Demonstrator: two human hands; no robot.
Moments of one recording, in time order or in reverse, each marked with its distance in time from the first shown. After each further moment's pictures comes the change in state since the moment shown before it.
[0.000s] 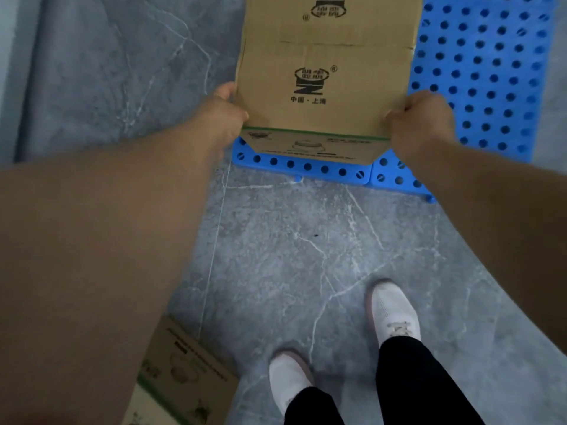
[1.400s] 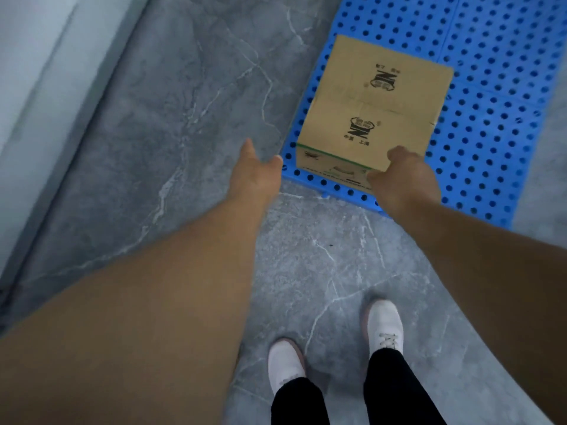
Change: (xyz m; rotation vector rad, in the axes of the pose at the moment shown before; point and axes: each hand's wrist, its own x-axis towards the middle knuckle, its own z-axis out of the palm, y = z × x) left_hand -0.135 -0.014 -0.065 -0.131 0.156 -0.123; right_hand -0.115 -0.070 -0.005 -0.339 -0.062 -0.252
